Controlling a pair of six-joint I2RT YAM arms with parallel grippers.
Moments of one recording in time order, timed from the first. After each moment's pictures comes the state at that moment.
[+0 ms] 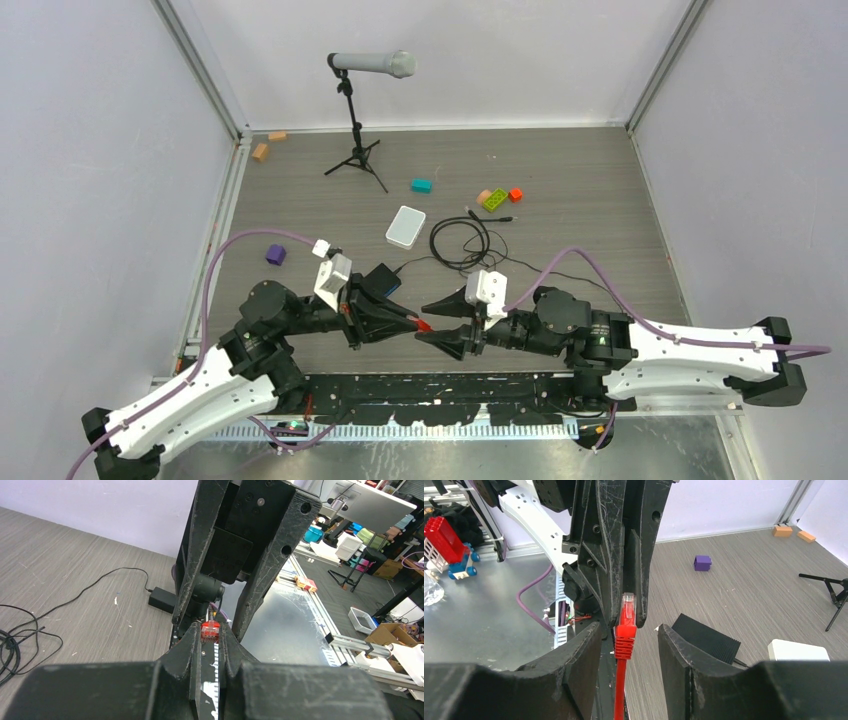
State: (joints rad) left arm -0.93 0.52 0.54 0.19 0.59 -0.45; right arm 1.43 0.80 0.75 0.08 0.07 0.00
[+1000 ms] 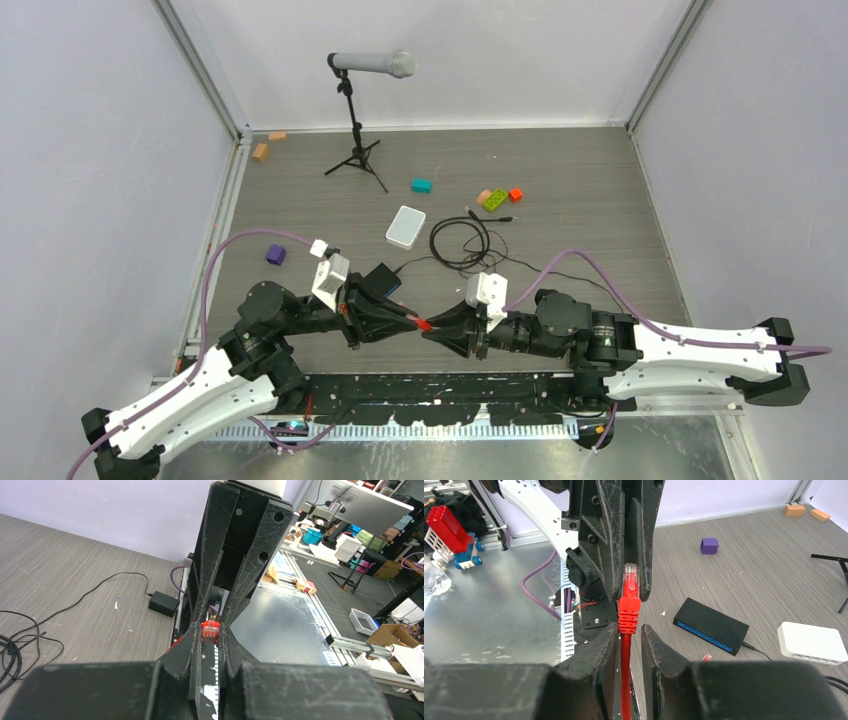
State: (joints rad) left arm -0.93 0.51 0.54 0.20 0.59 -0.45; right arm 1.43 0.78 0.75 0.00 0.08 0.04
